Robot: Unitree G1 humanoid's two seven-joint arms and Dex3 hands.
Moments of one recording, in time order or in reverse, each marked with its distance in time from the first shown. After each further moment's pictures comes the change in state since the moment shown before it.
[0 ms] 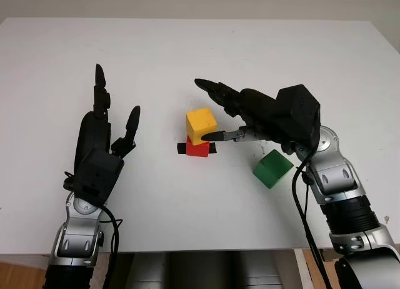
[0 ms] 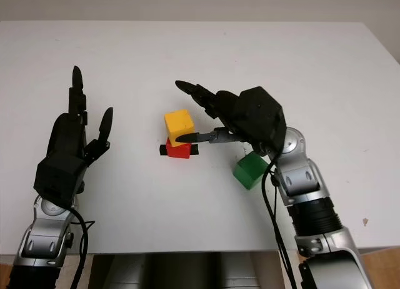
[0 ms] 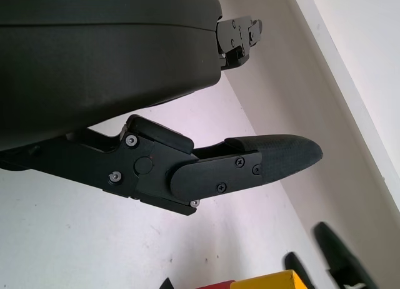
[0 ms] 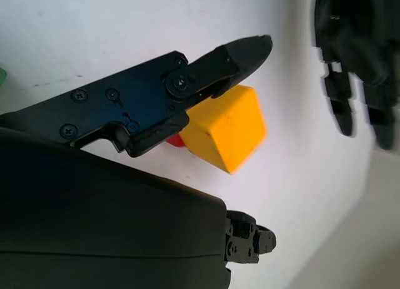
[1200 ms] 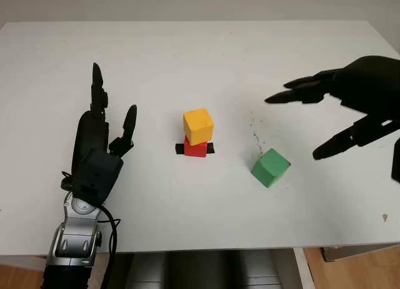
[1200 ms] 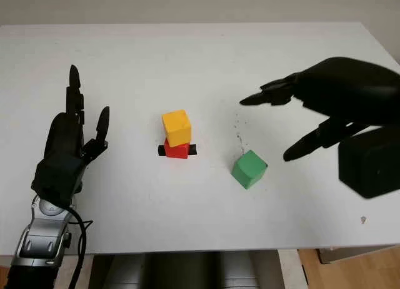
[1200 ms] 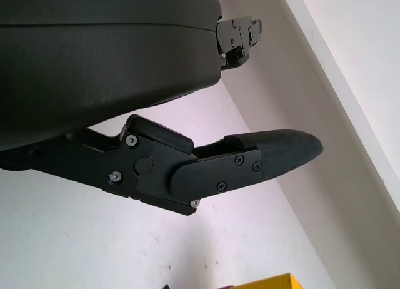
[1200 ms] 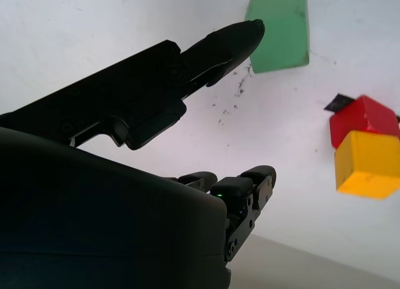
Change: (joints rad) left arm -0.001 0.012 0.015 0.003 0.011 0.002 0.005; right arm 0.173 -0.641 -0.180 -0.173 -0.260 -0.738 0.146
